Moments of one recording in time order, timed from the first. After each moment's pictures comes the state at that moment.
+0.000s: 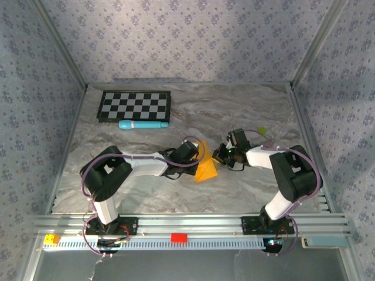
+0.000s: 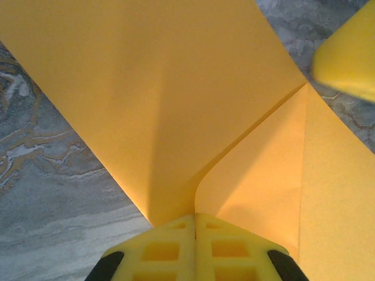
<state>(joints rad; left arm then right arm) -0.95 1.77 0.92 -0.11 -0.04 -0.60 0.37 1.61 0.66 0.00 -0.42 0.90</state>
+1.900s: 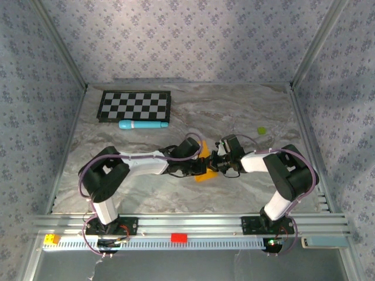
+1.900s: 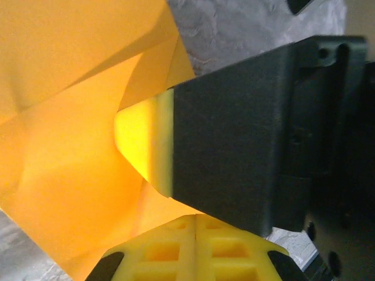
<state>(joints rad) -0.96 1.76 0.96 -0.10 0.29 -0.94 0.48 1.66 0.58 0.17 -0.57 0.88</state>
